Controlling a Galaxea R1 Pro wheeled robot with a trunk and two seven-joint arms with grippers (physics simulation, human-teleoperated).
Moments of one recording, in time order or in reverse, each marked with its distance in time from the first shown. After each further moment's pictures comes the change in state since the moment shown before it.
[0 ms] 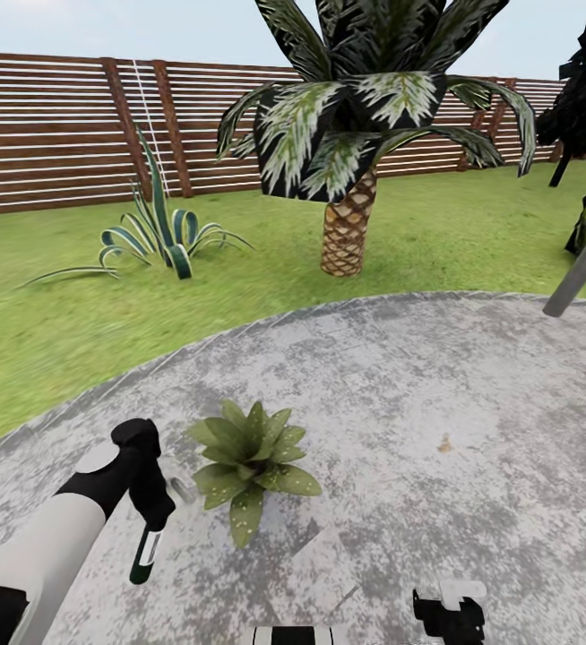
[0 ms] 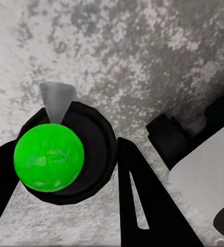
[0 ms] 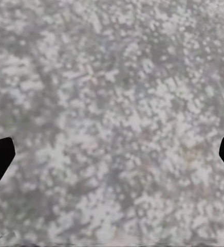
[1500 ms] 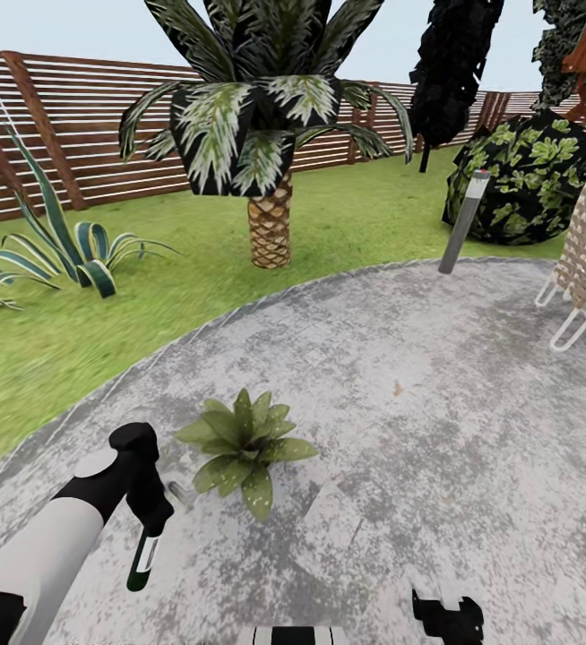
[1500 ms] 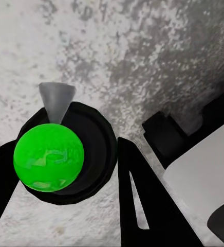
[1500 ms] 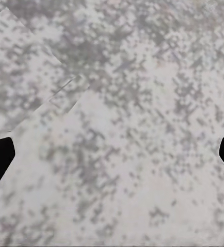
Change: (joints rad) left arm 0.014 0.005 0.003 0.001 0.001 0.030 0.000; right arm 0.000 0.002 0.001 0.000 0.000 0.001 0.000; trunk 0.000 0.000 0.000
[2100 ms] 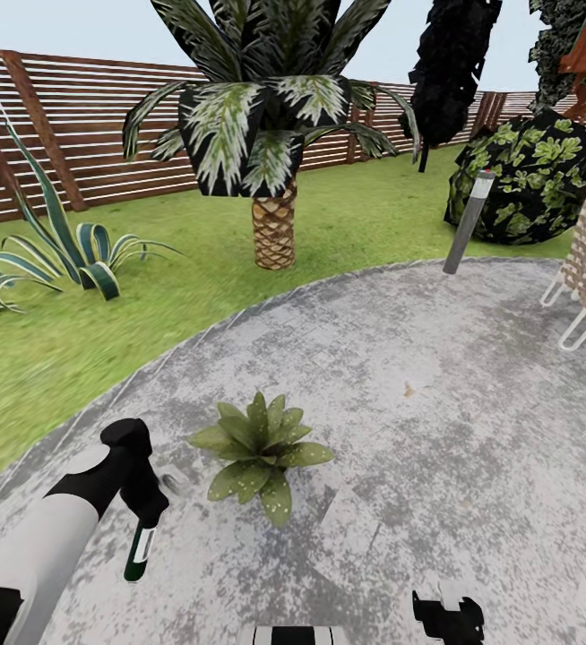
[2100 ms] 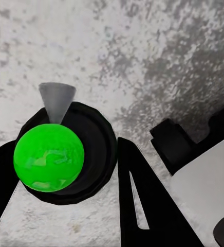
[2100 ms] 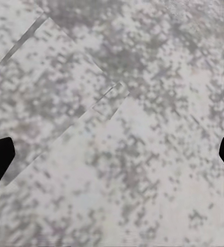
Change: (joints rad) left arm -0.012 0.009 0.055 0.000 -0.006 0.000 0.036; right arm 0.000 -0.001 0.001 0.003 0.008 -0.001 0.003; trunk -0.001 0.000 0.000
